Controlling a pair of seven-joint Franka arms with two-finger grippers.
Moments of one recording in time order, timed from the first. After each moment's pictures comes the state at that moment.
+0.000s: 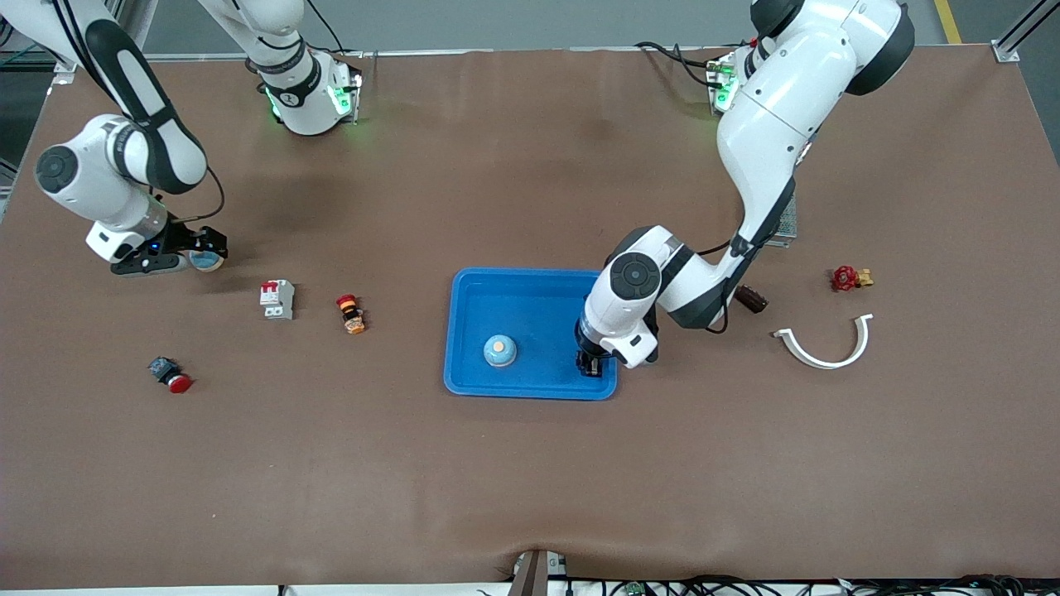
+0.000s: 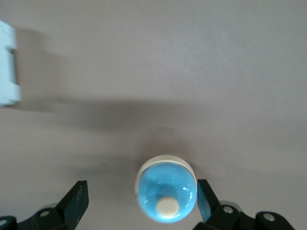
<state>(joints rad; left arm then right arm) -0.32 0.85 -0.35 -1.53 0.29 2.48 -2.28 -0.52 0.10 0.15 -2.53 -0.03 2.55 -0.46</state>
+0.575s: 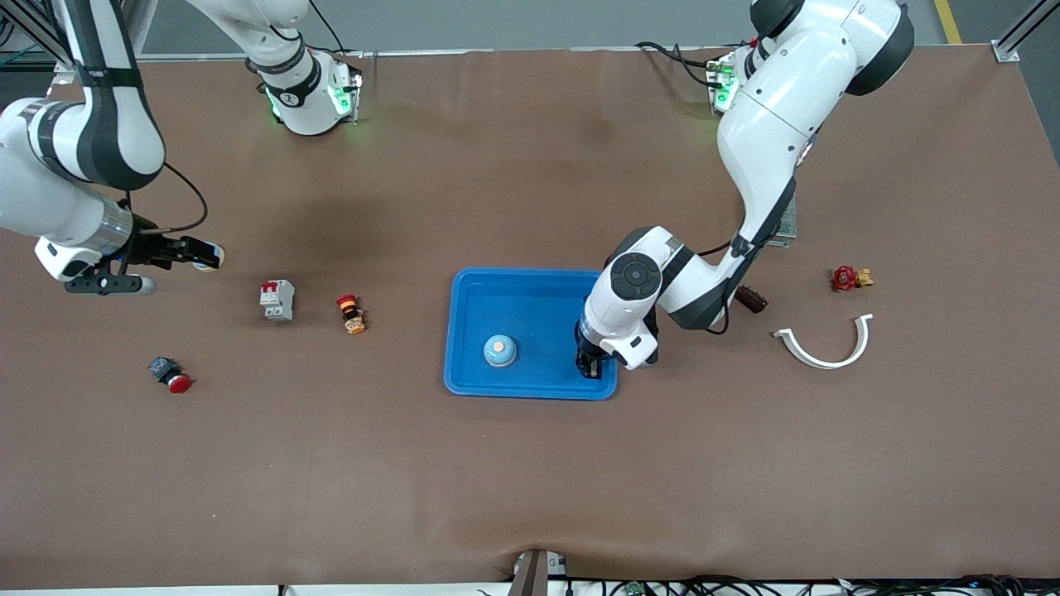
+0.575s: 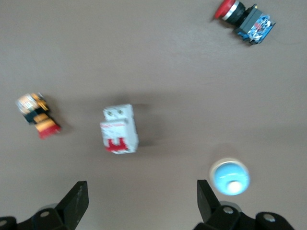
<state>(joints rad) -0.32 0.85 -0.35 -1.51 0.29 2.48 -2.28 -0.29 0.01 0.16 -2.23 0.08 2.13 -0.06</state>
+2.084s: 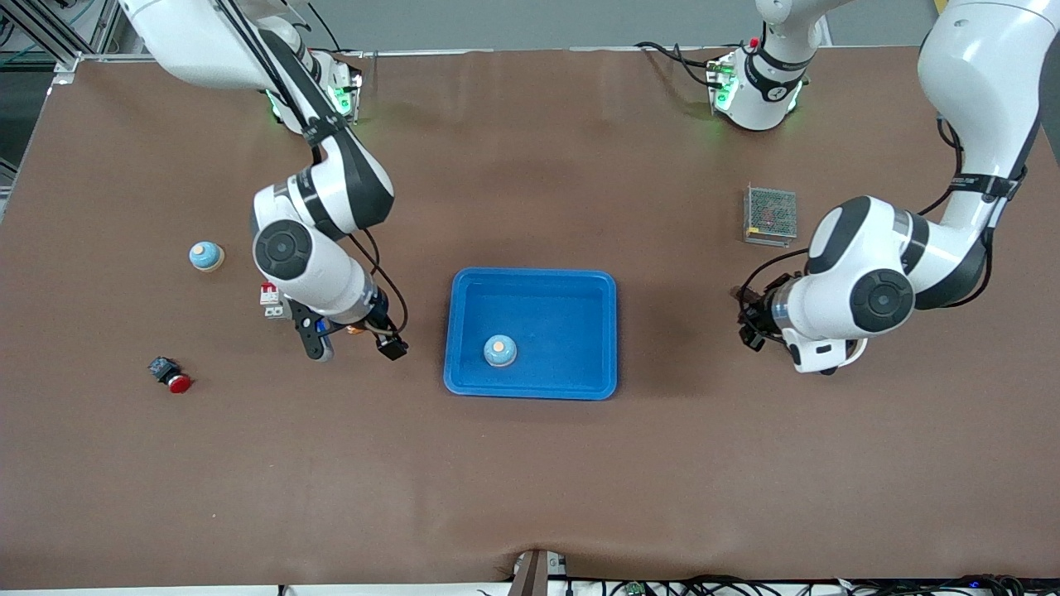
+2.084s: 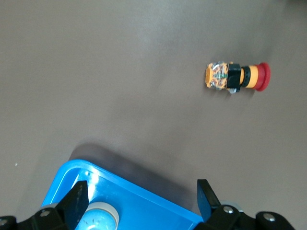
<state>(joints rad) 0.46 0.56 -0.76 -1.76 0.28 1.88 -1.36 0.27 0.45 0.16 -1.77 0.03 2.23 1.53</state>
